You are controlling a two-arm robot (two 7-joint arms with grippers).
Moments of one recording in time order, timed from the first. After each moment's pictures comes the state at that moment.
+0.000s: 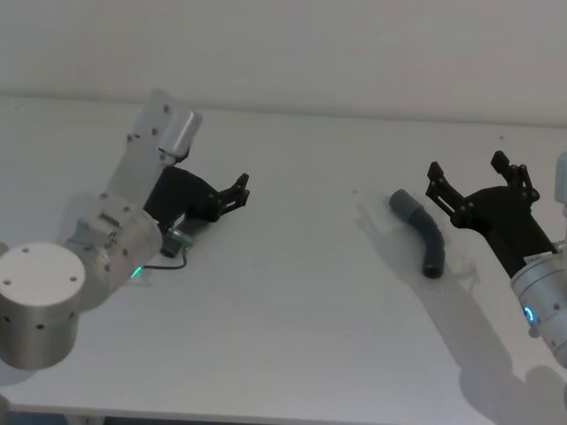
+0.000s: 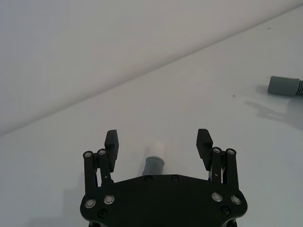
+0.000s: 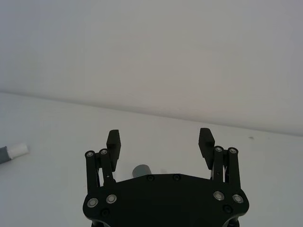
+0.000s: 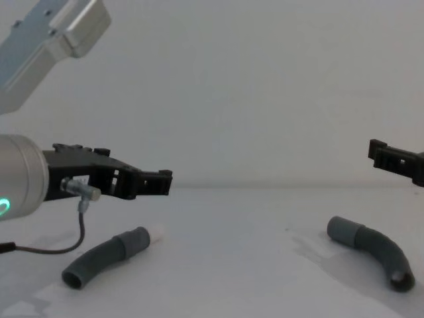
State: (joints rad) left arm -0.13 0.42 0.39 -1.91 -0.24 0.45 0.00; right arm -0.01 0.34 -0.23 -1.77 0.29 0.03 0.07
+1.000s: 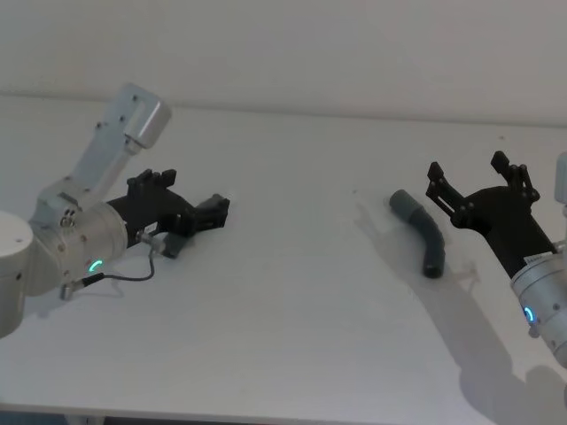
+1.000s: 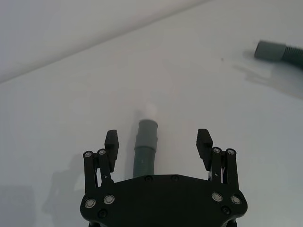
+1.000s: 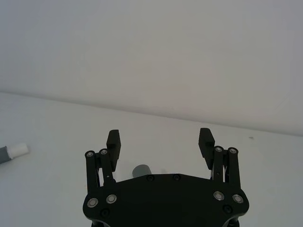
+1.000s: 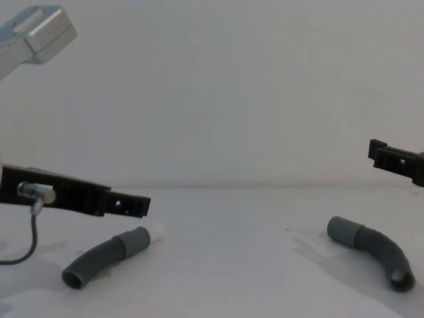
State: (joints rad) left arm -0.15 0.47 0.29 -1.91 -0.39 0.66 -0.17; right arm -0.01 0.34 -0.23 -1.77 0.29 0.03 0.07
